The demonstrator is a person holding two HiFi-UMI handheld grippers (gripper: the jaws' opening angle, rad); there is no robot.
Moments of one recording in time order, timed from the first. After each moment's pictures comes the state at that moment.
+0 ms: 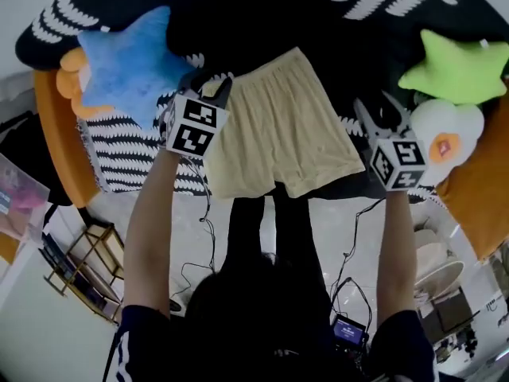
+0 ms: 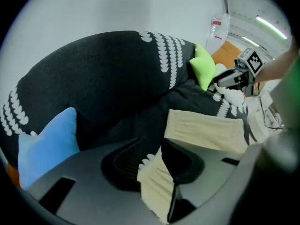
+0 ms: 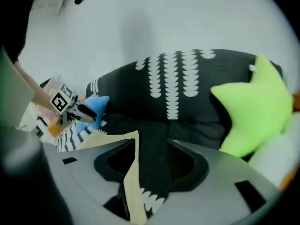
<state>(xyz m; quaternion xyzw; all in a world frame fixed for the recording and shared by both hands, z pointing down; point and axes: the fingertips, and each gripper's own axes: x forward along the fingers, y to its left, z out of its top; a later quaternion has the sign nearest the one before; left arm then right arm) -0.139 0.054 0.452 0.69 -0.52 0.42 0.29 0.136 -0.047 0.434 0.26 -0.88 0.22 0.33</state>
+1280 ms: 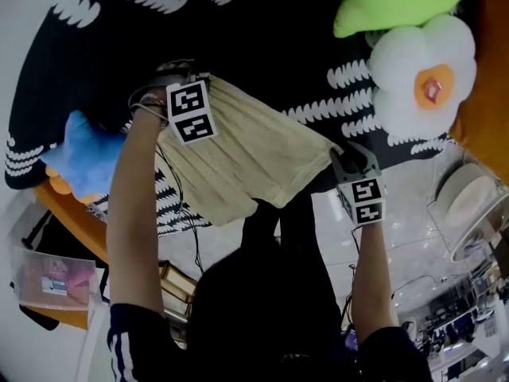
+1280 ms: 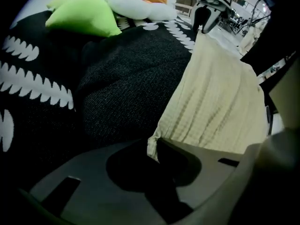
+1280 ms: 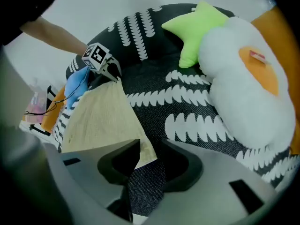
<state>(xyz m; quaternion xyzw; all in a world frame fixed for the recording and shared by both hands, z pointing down) -0.007 -0.034 0.566 0.71 0.00 0.70 -0.03 0.283 0.118 0.530 0.33 -0.76 0.37 0.43</state>
